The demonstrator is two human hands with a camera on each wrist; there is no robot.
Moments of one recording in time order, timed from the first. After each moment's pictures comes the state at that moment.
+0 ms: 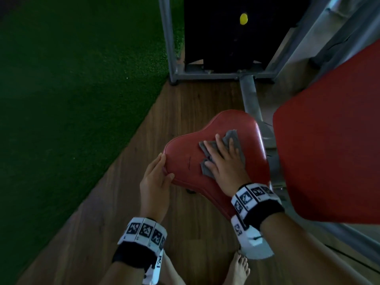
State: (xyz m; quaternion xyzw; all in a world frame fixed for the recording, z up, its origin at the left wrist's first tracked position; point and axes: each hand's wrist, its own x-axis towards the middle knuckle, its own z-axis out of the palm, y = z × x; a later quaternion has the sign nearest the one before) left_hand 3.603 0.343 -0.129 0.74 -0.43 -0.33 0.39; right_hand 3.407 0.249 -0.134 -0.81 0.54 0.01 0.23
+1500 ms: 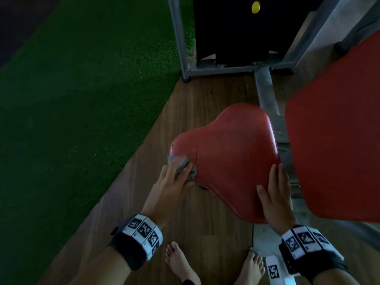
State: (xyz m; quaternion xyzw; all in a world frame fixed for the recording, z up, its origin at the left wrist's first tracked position) left_hand 3.601 0.362 -0.110 0.64 -0.76 -0.09 0.10; right_hand 3.307 0.326 -0.166 -0.65 0.67 -0.09 0.34
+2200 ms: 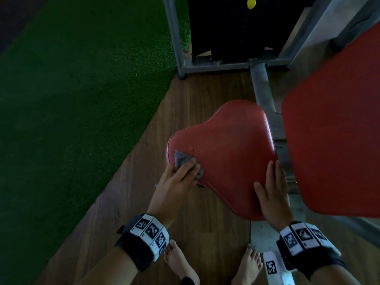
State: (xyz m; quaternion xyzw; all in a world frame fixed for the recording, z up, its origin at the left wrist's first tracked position) left_hand 3.584 0.358 -0.121 0.61 -0.78 -0.07 0.13; right_hand 3.309 0.326 -0.164 -0.65 0.67 -0.10 0.34
